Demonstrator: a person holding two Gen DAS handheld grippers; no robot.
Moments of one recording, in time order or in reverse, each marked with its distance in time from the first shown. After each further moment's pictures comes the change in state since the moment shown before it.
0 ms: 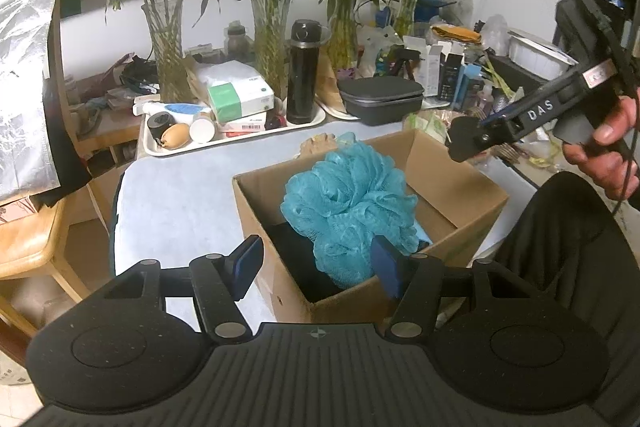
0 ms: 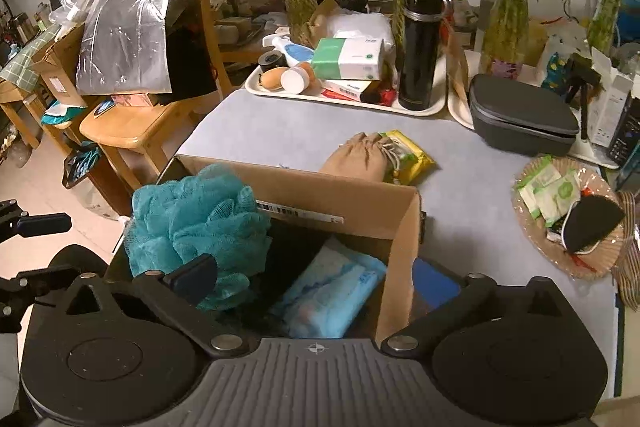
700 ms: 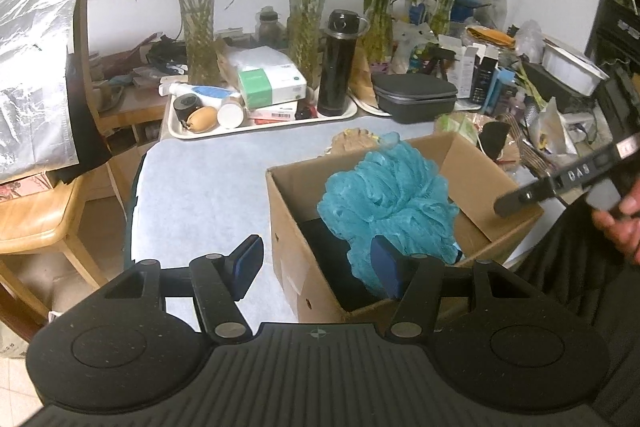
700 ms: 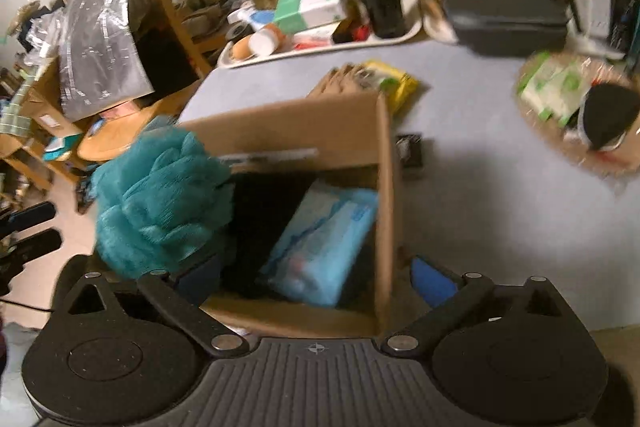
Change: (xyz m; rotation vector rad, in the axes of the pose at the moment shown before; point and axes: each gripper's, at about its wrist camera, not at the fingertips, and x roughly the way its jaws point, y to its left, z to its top) left arm 0.010 0.020 0.006 -0.081 0.034 0.059; right arm 0.035 -0.042 -0.044 0.225 0.096 0.115
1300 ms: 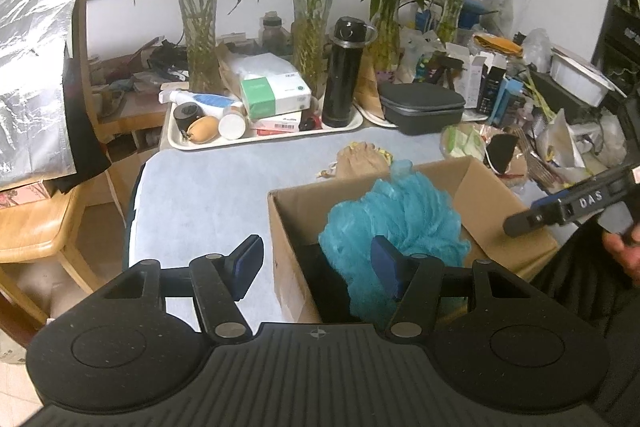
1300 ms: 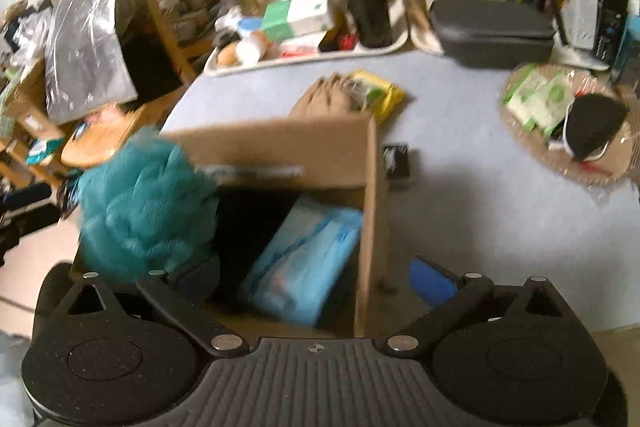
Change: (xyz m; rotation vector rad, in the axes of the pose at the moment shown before) left arm 0.017 0.002 0.017 -0.007 -0.014 0.003; right arm -0.003 0.001 0.013 -0.009 -0.070 -0.088
